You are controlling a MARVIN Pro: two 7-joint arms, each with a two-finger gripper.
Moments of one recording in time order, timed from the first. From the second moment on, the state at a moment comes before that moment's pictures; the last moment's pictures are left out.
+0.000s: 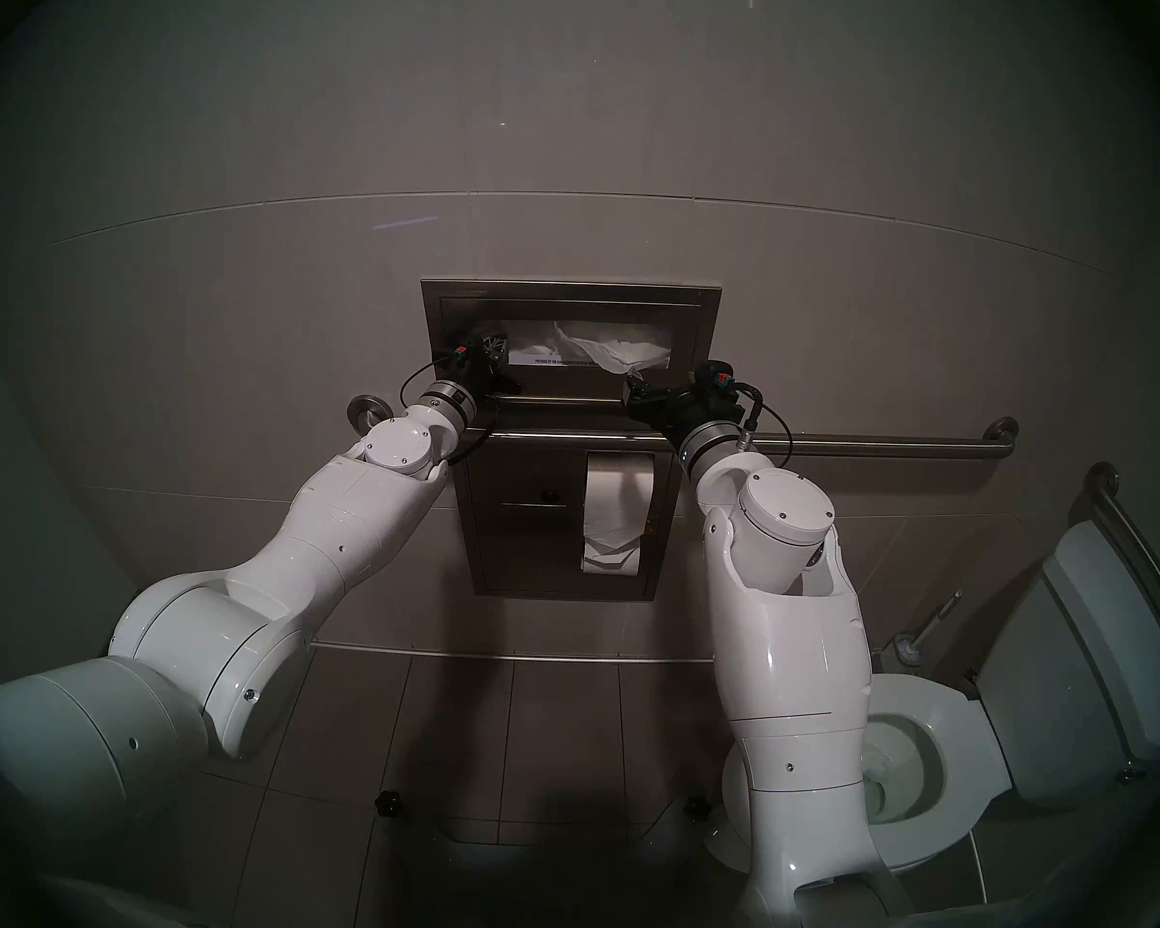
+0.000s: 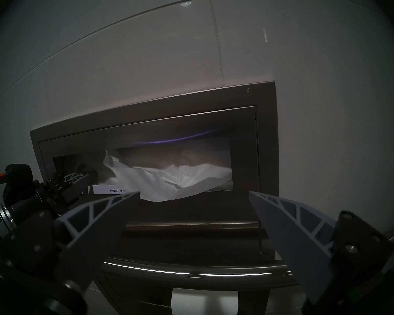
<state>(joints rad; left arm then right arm) 0.78 -1.50 -1.19 -0.66 -0.12 -0.37 -0.10 -1.46 -1.56 1.58 -1.80 0.16 0.37 0.13</state>
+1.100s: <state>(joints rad) 1.00 -1.39 -1.22 -0.96 -0.14 -0.32 -0.17 -1.36 -1.58 1.49 -1.70 0.13 0.37 0.15</state>
